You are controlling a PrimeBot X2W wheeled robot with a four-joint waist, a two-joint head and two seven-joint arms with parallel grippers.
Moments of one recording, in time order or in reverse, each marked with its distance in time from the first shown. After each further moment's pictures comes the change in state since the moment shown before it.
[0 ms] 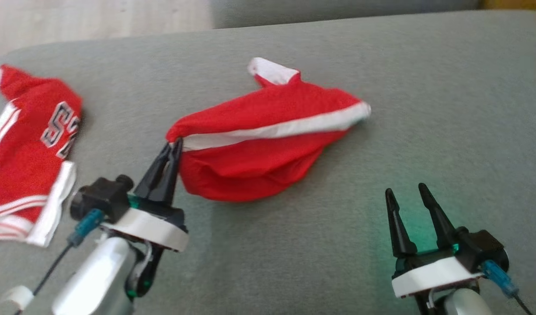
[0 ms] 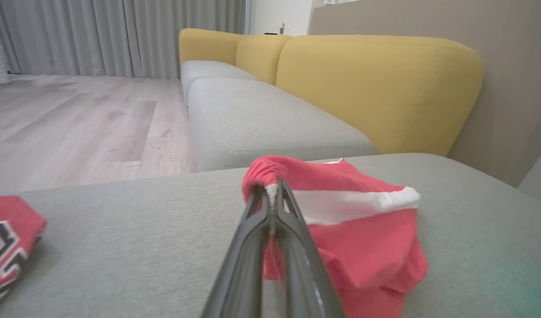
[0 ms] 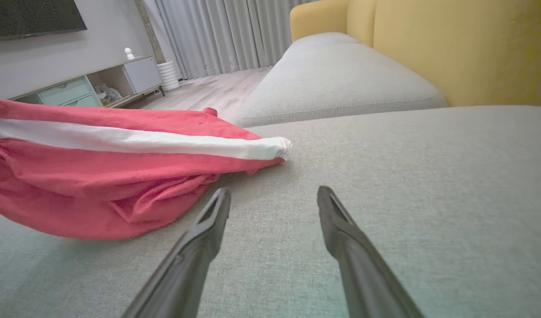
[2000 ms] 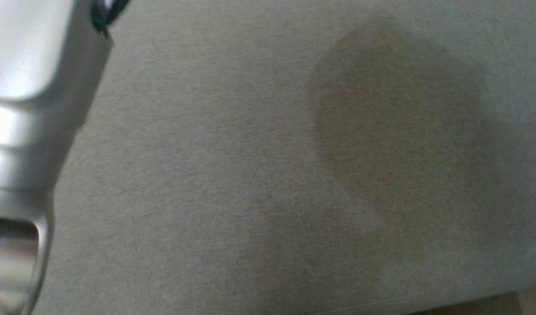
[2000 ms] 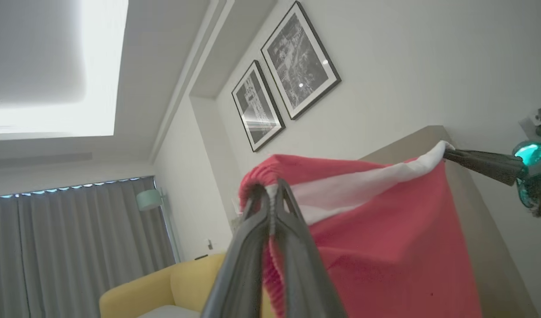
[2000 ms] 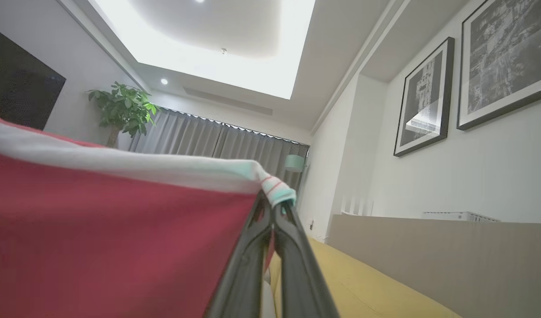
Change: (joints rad) left arm -0.966 -0.078 0.001 0.028 0.230 -0.122 -0.050; right arm -1.052 -0.453 -0.054 0.064 0.154 0.000 -0.002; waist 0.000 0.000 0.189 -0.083
